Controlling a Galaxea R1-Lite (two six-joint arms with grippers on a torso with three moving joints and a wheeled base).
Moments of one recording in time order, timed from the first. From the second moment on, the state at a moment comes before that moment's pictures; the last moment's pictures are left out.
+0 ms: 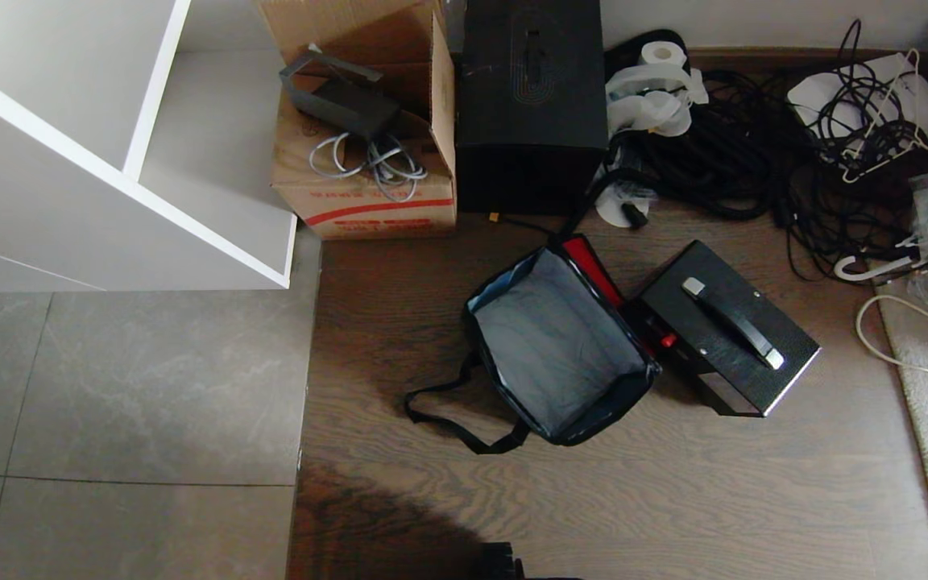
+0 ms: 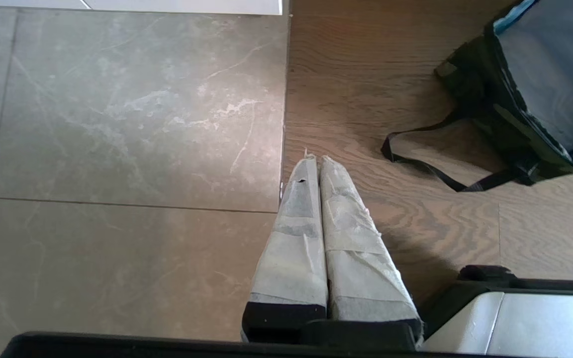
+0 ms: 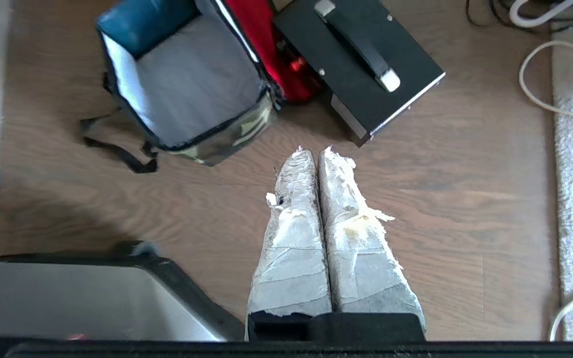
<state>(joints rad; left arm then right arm) 0.00 0.00 0.00 0.00 0.00 0.00 0.01 0.06 -0.25 0.21 0.04 0.00</state>
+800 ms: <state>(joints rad) 0.00 0.00 0.00 0.00 0.00 0.00 0.01 1.41 -0.83 0.15 0.17 0.14</state>
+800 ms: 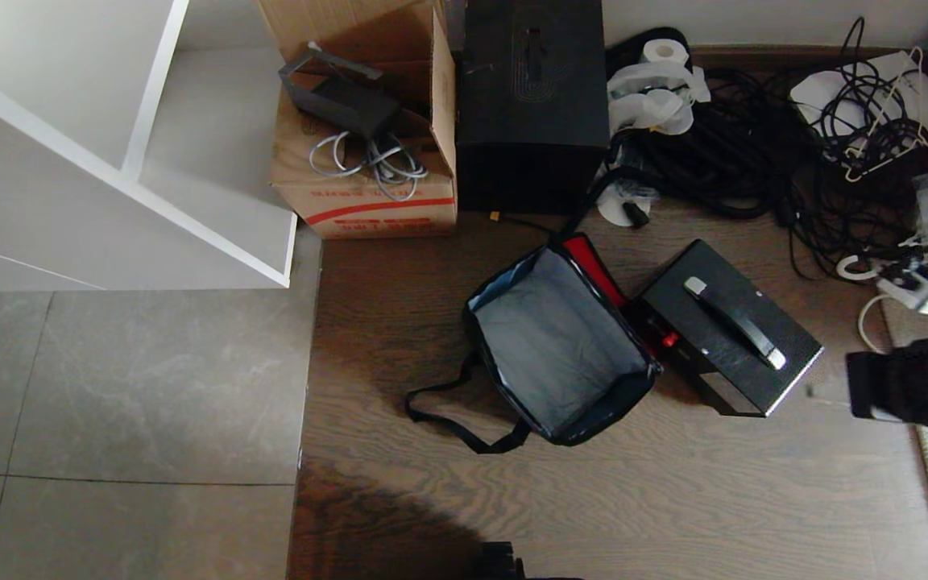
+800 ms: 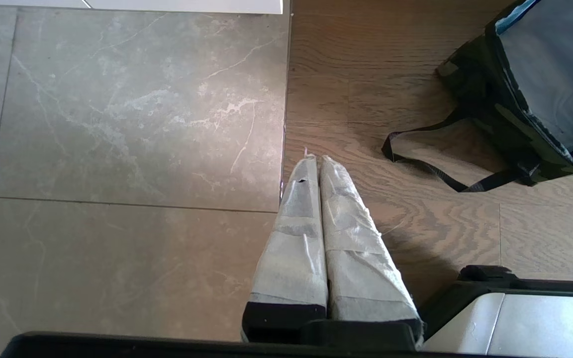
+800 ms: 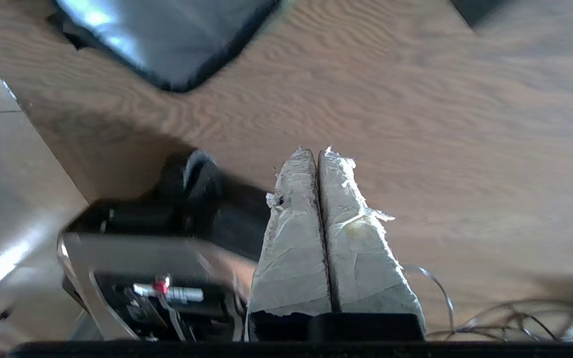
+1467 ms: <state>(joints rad) 0.00 0.00 0.00 0.00 0.00 0.00 -0.02 1.86 -0.94 -0.24 0.32 -0.22</state>
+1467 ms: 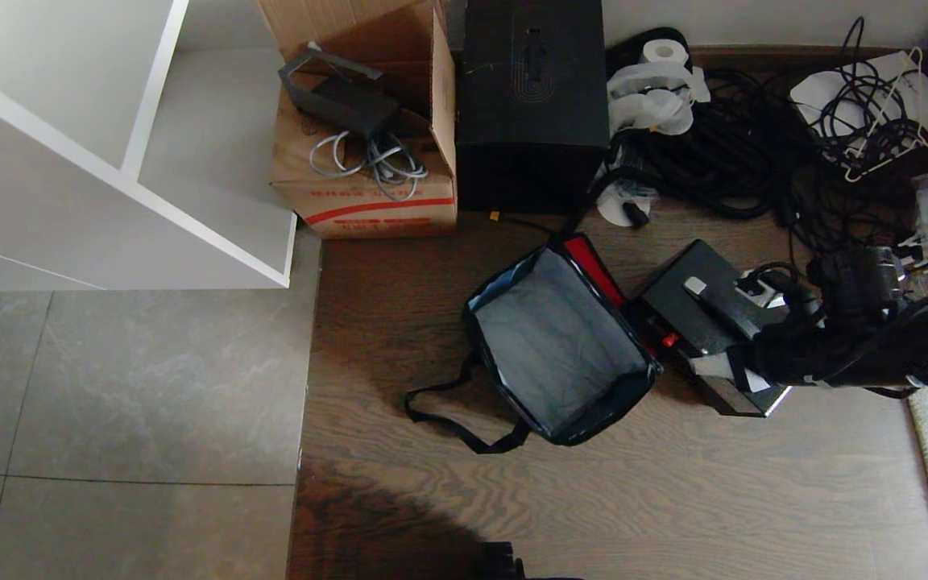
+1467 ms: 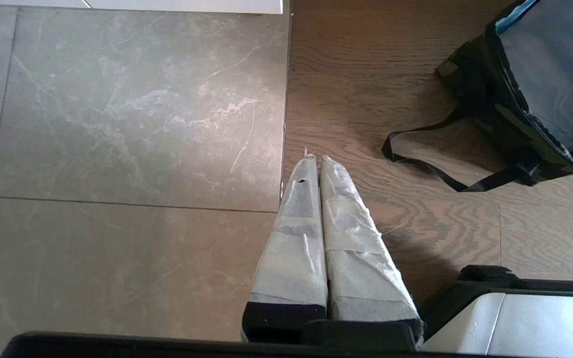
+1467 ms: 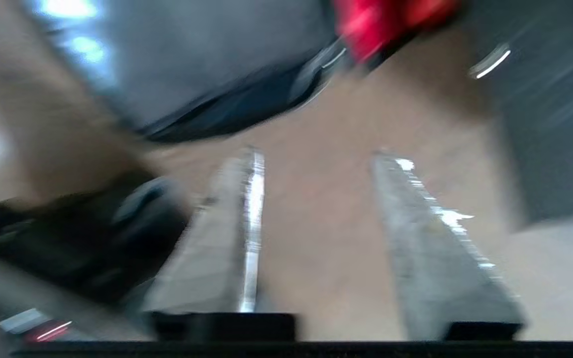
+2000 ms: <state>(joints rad) 0.00 0.00 0.00 0.00 0.00 0.00 -0.04 2.02 -0.87 -0.68 -0.16 -0.81</state>
